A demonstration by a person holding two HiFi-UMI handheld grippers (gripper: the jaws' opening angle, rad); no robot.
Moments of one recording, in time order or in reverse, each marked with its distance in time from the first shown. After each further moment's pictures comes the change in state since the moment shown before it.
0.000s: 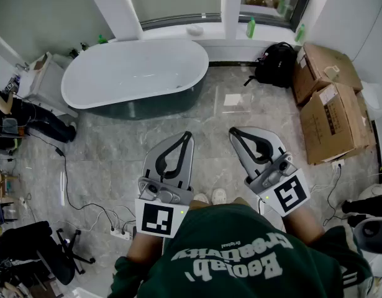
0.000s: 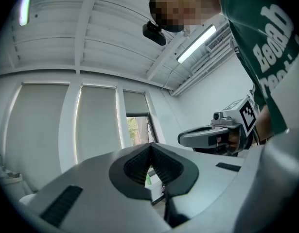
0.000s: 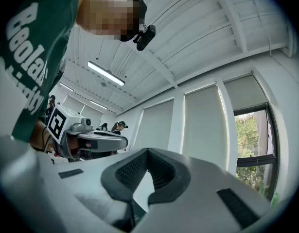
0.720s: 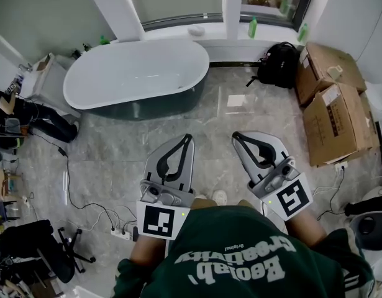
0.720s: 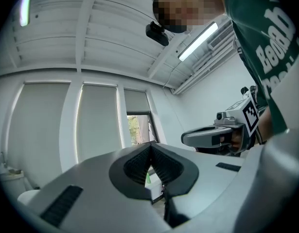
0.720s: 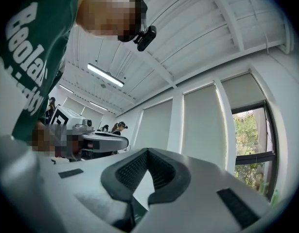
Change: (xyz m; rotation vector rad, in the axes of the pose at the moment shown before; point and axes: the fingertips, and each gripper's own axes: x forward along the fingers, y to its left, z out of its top) left arm 0.014 -0.024 -0.009 -0.014 0.019 0.021; right arm -0.027 -0.015 -0.011 0.012 -0.013 0.005
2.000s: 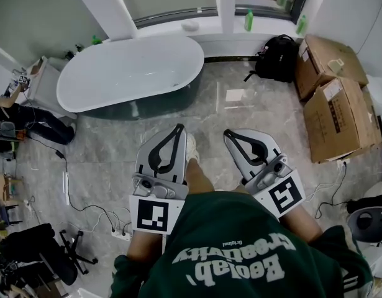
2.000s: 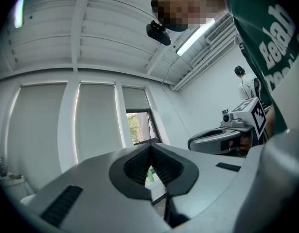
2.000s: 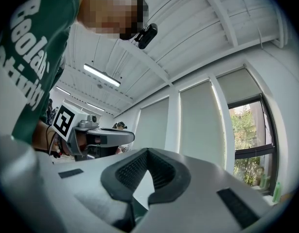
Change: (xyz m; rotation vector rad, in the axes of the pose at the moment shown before) left arm 0.040 0.013 -0.024 0.047 0.015 0.002; right arm 0.013 -0.020 -0.044 0.033 0.002 -0.018
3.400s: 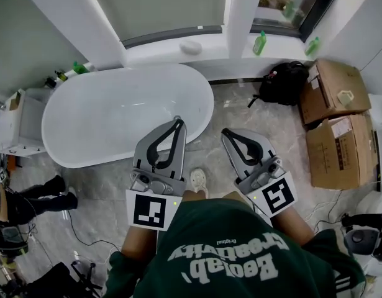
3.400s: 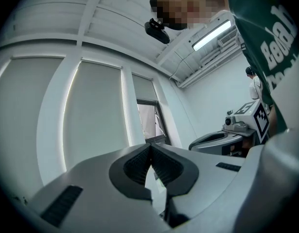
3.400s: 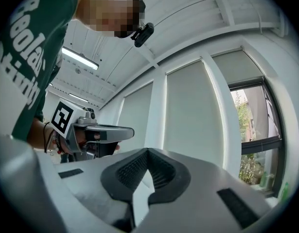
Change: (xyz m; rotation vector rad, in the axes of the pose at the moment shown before) left arm 0.276 0.275 -0.110 -0.065 -0.001 -0.094; right arm 0.317 -0.222 -0.091 0.039 0.087 -0.123
